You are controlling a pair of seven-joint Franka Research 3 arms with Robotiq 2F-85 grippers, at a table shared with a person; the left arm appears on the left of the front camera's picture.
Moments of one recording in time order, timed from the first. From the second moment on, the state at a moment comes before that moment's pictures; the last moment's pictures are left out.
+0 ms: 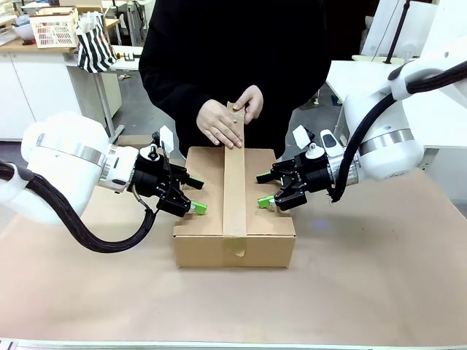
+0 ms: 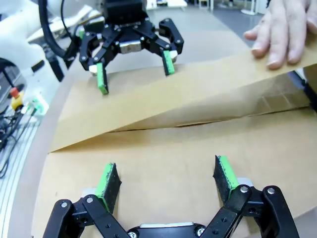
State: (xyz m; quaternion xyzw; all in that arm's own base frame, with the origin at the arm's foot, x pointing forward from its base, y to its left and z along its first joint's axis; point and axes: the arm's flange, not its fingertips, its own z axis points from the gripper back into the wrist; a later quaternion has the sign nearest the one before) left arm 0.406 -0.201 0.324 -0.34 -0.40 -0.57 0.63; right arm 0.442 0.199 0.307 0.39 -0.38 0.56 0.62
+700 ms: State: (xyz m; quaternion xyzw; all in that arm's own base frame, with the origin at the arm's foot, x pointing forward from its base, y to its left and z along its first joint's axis) left arm 0.406 -0.201 0.324 -0.34 -0.40 -0.57 0.63; right arm 0.442 0.199 0.307 0.39 -0.38 0.56 0.62
